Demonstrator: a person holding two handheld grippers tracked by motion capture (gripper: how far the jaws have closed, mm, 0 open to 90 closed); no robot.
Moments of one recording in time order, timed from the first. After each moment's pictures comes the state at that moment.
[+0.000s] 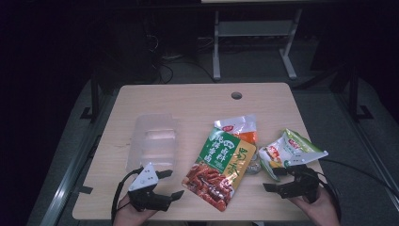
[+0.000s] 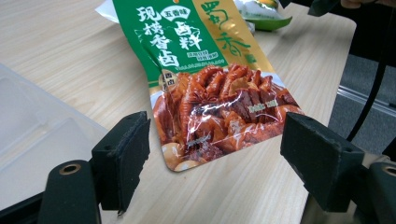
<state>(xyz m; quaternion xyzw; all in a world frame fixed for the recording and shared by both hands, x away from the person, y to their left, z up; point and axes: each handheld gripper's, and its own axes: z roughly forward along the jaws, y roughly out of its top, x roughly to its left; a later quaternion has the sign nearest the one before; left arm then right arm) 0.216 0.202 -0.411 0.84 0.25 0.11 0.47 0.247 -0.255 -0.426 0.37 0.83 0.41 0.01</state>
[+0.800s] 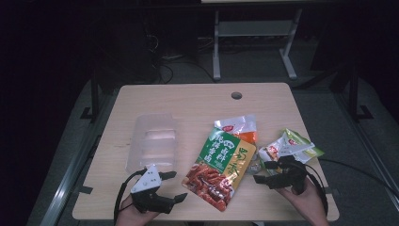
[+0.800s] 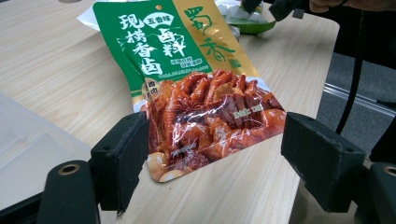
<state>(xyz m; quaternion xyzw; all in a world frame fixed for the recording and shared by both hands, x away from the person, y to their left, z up) 0.212 0.193 -0.409 0.84 0.23 0.10 0.48 0.269 -0.230 -0.424 0.40 0.83 0.40 0.01</state>
